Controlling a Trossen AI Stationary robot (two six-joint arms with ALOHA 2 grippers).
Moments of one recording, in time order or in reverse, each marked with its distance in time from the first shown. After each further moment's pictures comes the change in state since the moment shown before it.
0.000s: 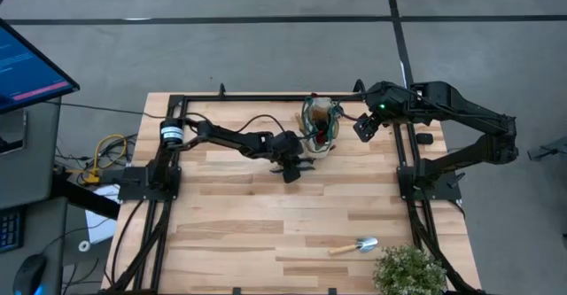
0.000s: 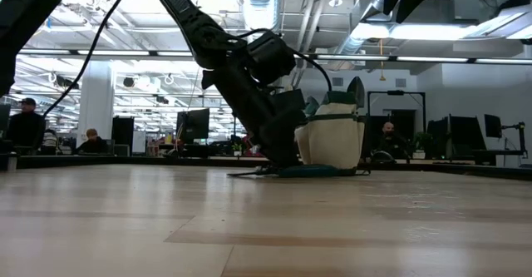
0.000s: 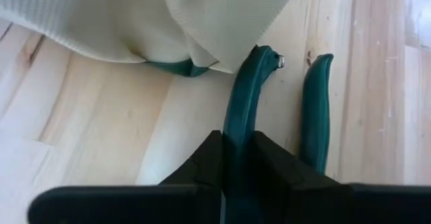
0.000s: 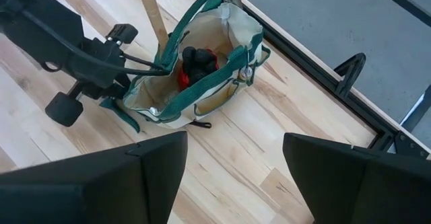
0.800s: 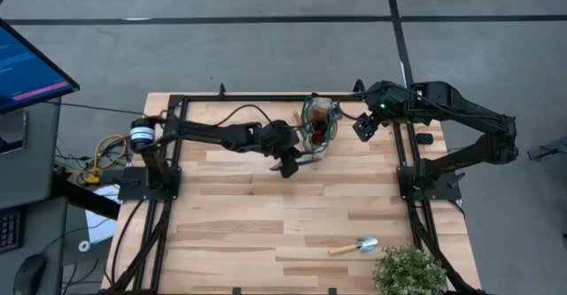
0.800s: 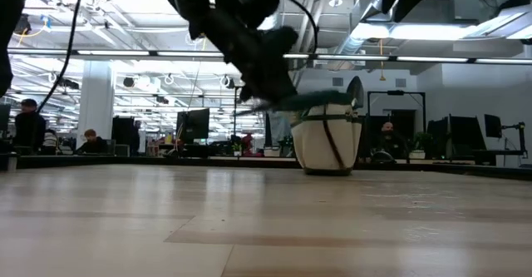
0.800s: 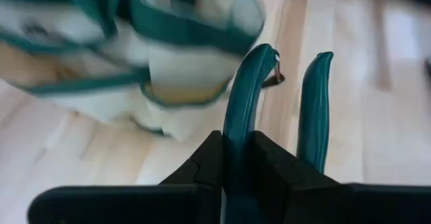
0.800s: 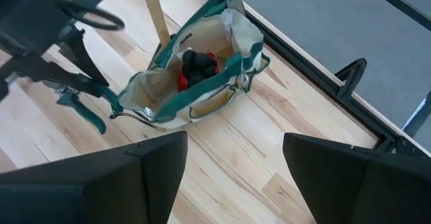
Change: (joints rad) left arm -0.011 -0.271 -0.007 -0.081 0.030 -0.102; right arm 0.000 0.000 0.000 0.016 0.002 -0.007
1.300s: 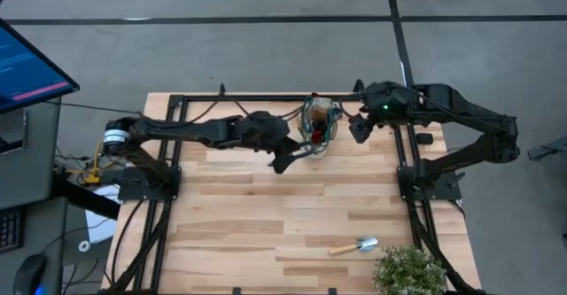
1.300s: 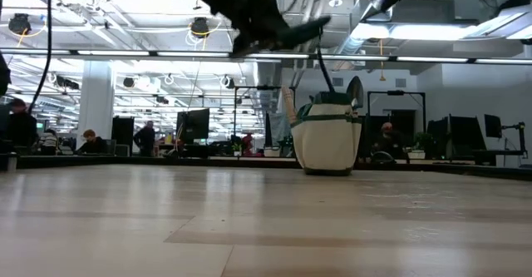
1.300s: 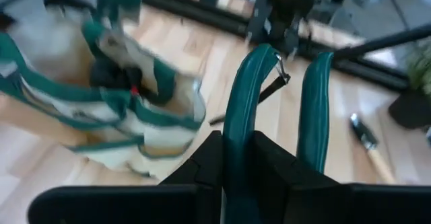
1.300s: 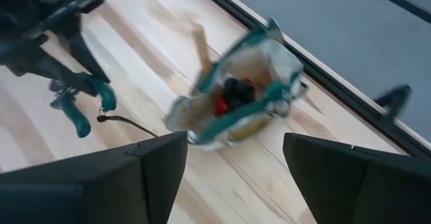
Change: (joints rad) left arm -0.033 -0.222 0.000 -0.019 -0.025 -0.043; right arm 0.047 -0.008 0.000 0.120 -0.034 0.013
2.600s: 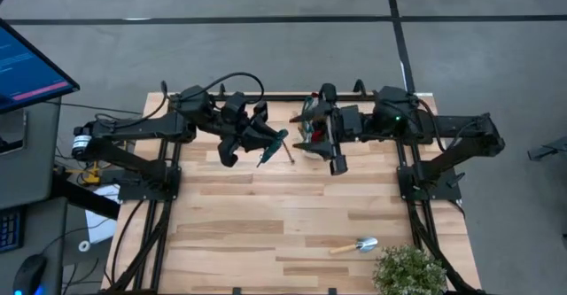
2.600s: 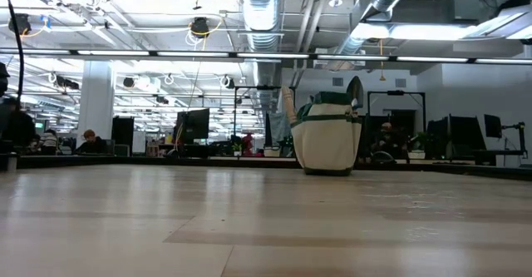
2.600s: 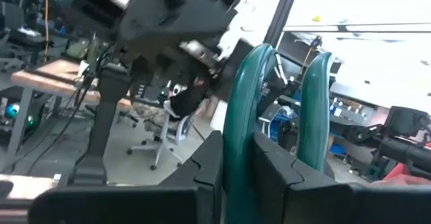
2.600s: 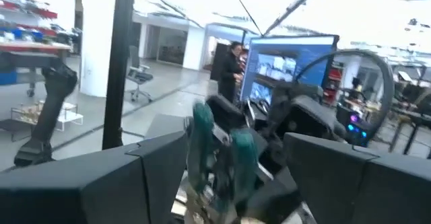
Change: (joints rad) left arm -0.006 -0.296 0.001 0.488 0.483 -0.241; right arm 0.241 0.159 0.000 1.219 -0.403 -0.684
